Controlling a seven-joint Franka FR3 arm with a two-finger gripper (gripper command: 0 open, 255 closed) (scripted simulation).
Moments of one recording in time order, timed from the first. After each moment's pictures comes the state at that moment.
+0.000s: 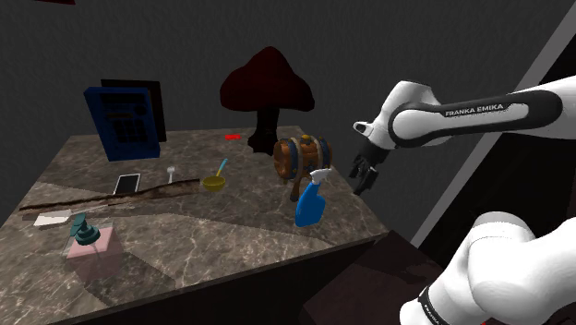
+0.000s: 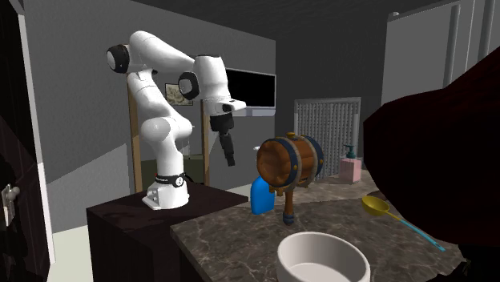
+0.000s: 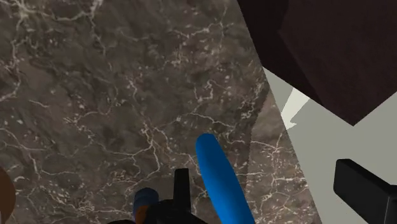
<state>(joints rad) 0.25 -0.62 -0.42 -2.72 -0.06 2.21 -0.89</state>
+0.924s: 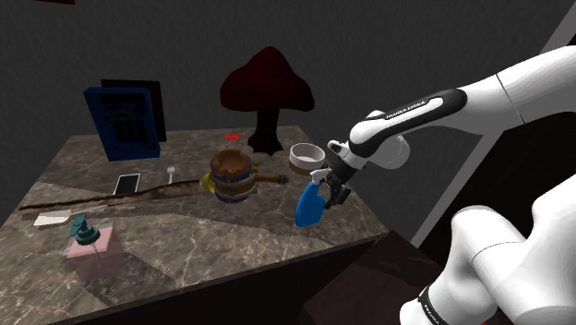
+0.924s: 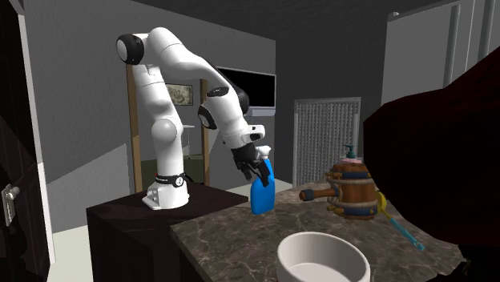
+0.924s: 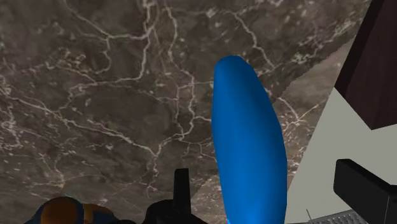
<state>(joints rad) 0.80 -0.32 -0.88 -2.68 0.39 2.56 -1.65</state>
